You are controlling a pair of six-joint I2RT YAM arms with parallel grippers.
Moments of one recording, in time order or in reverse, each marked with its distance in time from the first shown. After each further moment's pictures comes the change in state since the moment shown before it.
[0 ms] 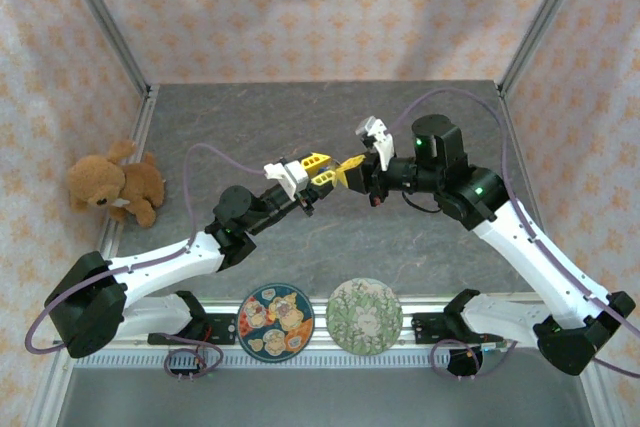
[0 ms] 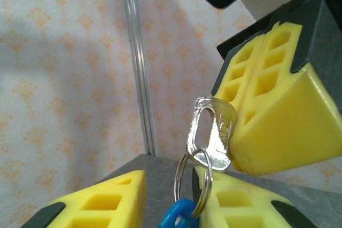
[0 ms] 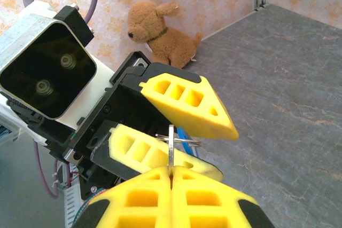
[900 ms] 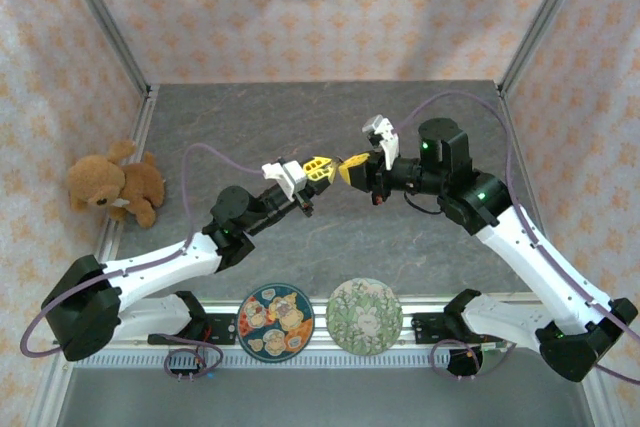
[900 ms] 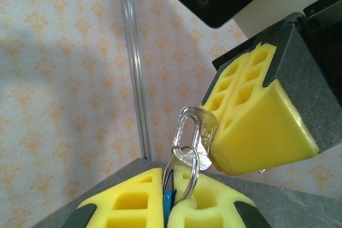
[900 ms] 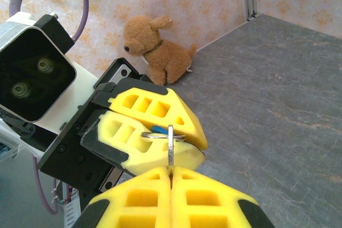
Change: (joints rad) left arm -0.006 -0.029 0.012 -0.034 0.003 -0.010; right arm -0.020 -0.039 -0.053 0.073 0.012 0.058
